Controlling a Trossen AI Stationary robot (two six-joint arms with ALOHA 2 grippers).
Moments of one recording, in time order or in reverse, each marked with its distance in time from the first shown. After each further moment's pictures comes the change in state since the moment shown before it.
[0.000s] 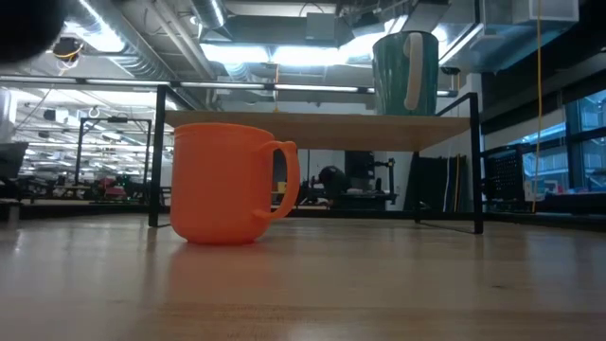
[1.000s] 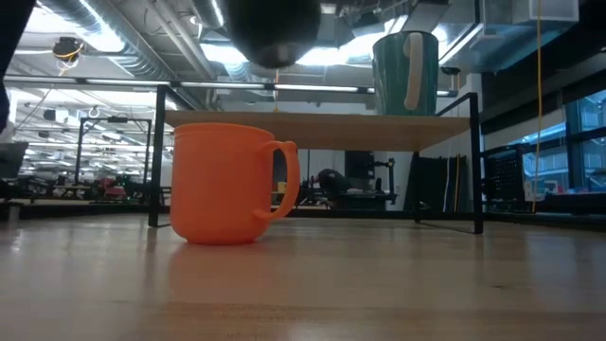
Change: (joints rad) left arm 0.460 0.310 0.722 -0.190 -0.138 1.005; right arm 0.205 -0.163 0.001 0.186 0.748 -0.067
